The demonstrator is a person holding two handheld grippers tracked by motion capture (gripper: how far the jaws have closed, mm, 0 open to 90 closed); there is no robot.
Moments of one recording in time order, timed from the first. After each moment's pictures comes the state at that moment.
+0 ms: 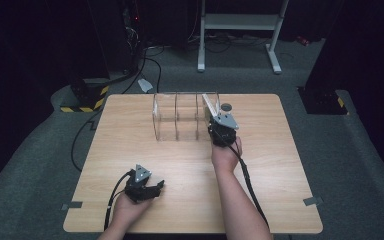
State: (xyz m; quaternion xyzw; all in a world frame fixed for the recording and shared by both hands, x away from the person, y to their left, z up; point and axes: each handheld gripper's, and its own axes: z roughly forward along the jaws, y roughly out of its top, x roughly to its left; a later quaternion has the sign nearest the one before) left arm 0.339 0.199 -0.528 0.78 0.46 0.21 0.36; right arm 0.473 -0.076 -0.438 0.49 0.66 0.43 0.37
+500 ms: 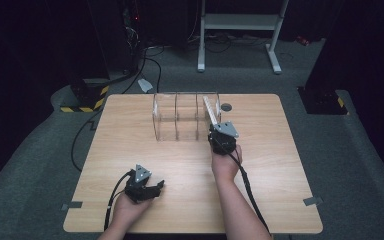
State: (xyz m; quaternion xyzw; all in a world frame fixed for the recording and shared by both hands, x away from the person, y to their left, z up) left arm 0.339 0.199 -0.528 0.78 0.46 0.21 0.35; right arm 0.455 -0.077 -0.453 0.50 0.67 0.42 0.35
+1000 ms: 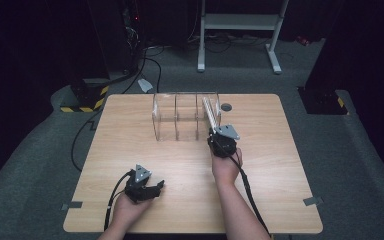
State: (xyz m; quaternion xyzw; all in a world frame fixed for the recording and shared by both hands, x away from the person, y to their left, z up) left arm 0.339 0.199 -0.528 0.78 0.46 0.21 0.35; right arm 0.452 -0.080 -0.459 0.51 0.67 0.42 0.33
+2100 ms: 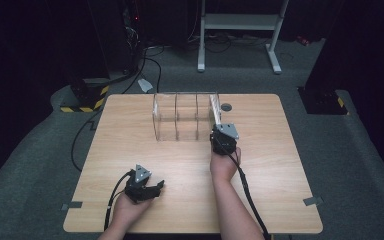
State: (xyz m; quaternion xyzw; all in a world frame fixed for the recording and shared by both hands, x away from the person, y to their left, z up) left arm 0.339 0.199 -0.528 0.78 0.46 0.21 0.35; right arm 0.460 -0.077 -0.464 0.55 0.63 0.42 0.36
